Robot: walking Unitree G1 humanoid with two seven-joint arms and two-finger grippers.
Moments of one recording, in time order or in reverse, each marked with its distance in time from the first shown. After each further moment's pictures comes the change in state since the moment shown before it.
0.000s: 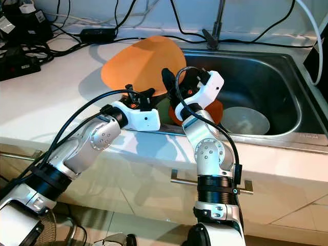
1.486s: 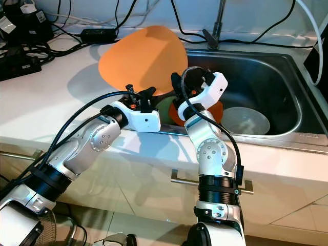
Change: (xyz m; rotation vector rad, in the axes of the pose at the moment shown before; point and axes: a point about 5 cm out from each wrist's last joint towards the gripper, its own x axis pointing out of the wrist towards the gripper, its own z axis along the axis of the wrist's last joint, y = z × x) left arm -0.001 0.001 0.002 0.043 -0.020 0.032; right arm -0.001 -0.005 0.003 0.056 -0.020 -0.016
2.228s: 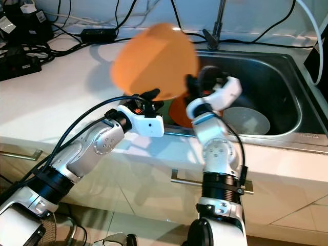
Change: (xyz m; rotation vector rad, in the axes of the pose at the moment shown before) left arm 0.000 -0.004 0.007 -0.016 -0.031 -0.022; right arm -0.001 -0.028 0.019 0.170 -0.123 -0.160
